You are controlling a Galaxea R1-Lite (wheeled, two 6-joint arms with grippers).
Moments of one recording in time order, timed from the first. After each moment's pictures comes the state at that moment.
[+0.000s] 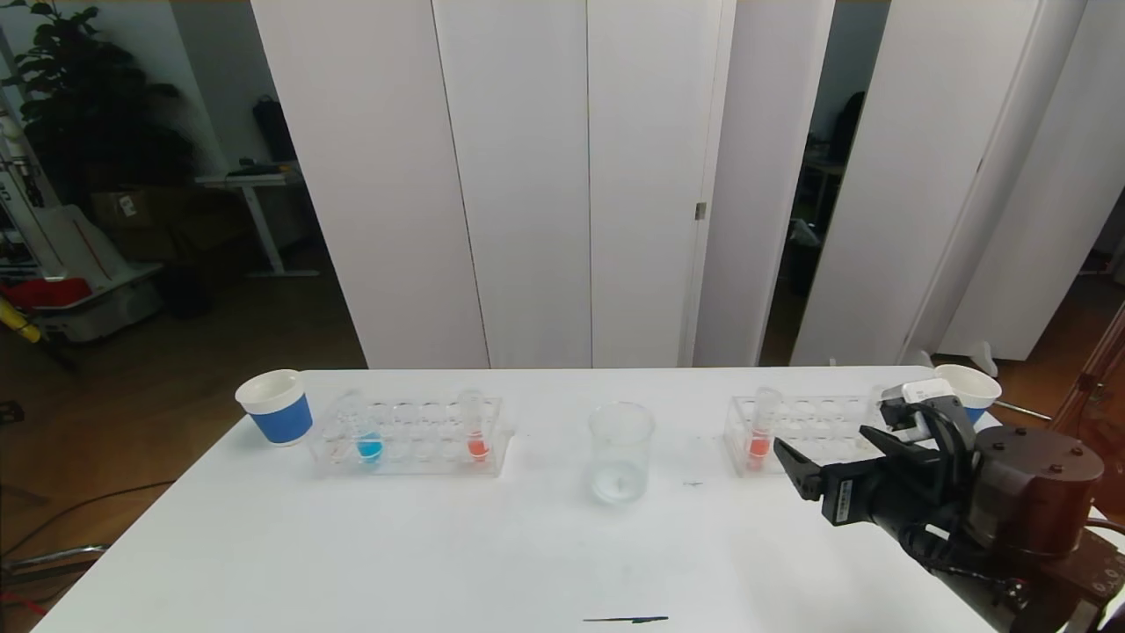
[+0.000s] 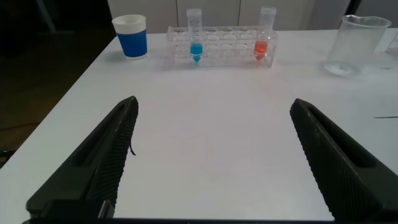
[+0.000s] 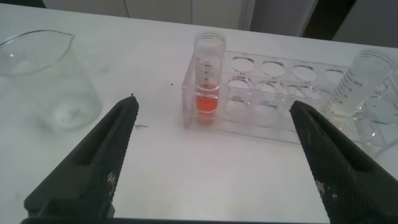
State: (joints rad) left arm 0.00 0.00 0.00 0.00 0.00 0.00; right arm 0.42 1.87 -0.29 -1.34 -0.26 0.07
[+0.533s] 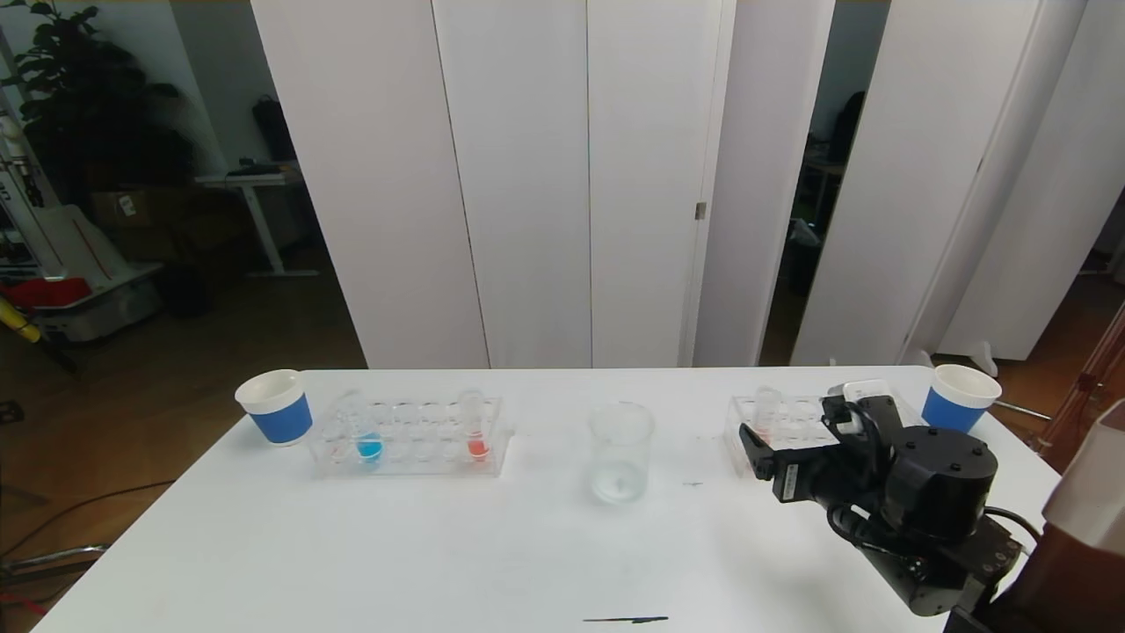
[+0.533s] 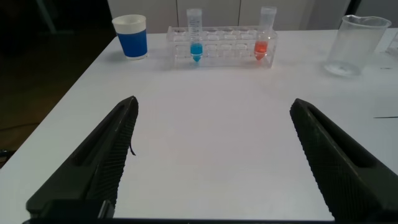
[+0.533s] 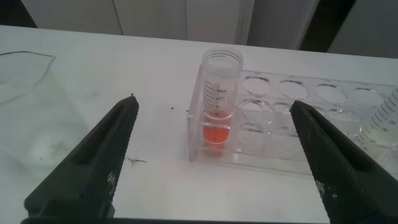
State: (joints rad) left arm 0.00 0.00 0.00 0.00 0.00 0.00; right arm 0.44 2.09 -0.42 -1.51 -0.31 0.07
